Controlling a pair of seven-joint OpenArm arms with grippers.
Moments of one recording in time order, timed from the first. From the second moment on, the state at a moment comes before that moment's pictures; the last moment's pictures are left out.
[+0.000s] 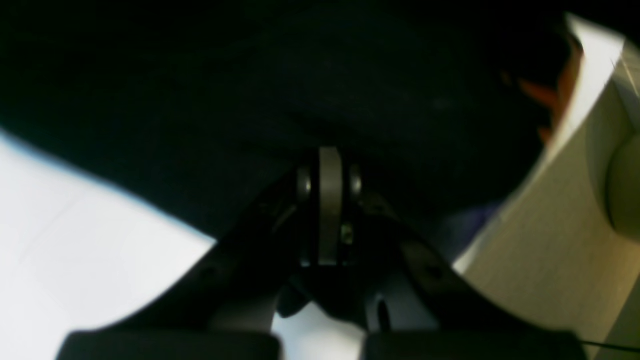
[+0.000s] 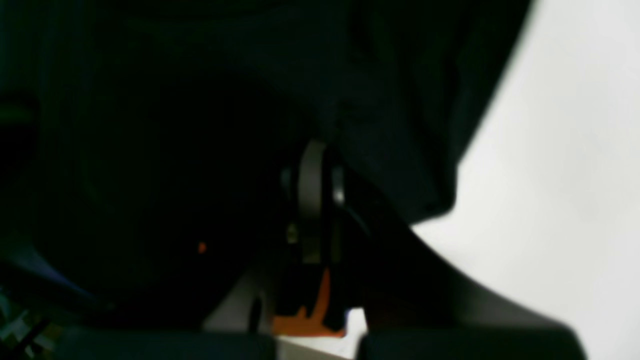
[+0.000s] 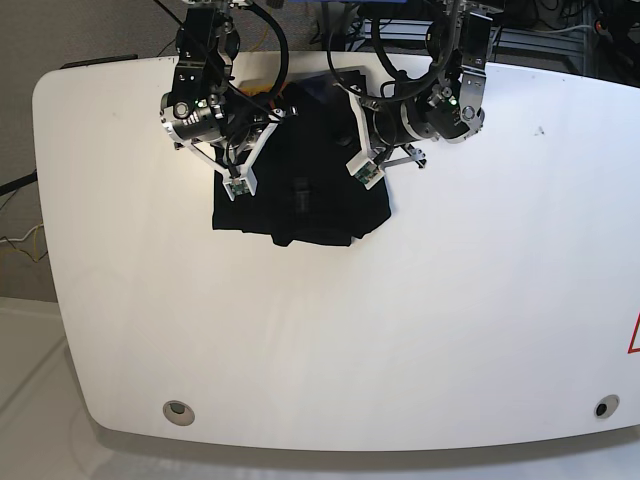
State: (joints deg) left arm 13.0 -0.3 8.2 102.3 -17.4 -35.0 60.6; right arm -12.8 -7.7 6.4 109.7 2.5 22.6 -76.9
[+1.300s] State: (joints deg) left arm 6.3 -5.6 3.0 88.8 -22.8 -37.0 52.0; right arm 0.9 -8.7 -2.1 87.9 2.6 21.9 -64.8
